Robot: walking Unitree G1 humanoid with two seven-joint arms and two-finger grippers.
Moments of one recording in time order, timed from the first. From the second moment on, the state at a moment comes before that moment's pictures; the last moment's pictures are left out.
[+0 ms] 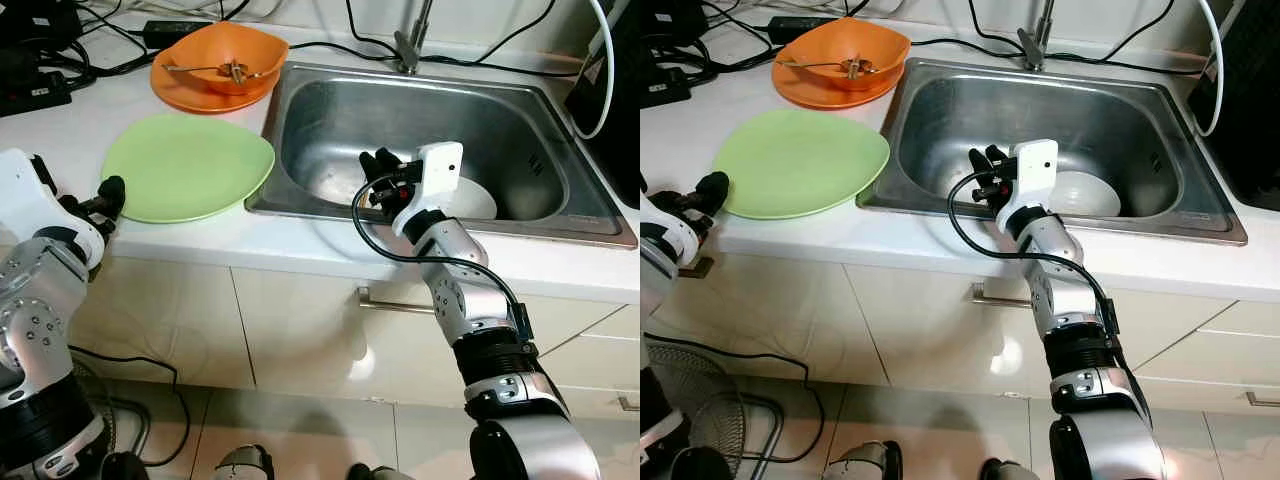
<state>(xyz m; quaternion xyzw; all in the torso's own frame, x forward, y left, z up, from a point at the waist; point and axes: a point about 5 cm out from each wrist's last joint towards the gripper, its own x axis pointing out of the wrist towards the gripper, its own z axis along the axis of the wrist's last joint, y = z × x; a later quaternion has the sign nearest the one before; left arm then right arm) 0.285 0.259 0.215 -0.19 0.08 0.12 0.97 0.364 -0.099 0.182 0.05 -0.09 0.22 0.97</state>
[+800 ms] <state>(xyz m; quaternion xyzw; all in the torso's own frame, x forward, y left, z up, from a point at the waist) 0.297 0.205 0.211 -0.34 0.10 0.04 0.93 0.364 -0.096 0.183 0.05 -0.09 0.22 0.97</state>
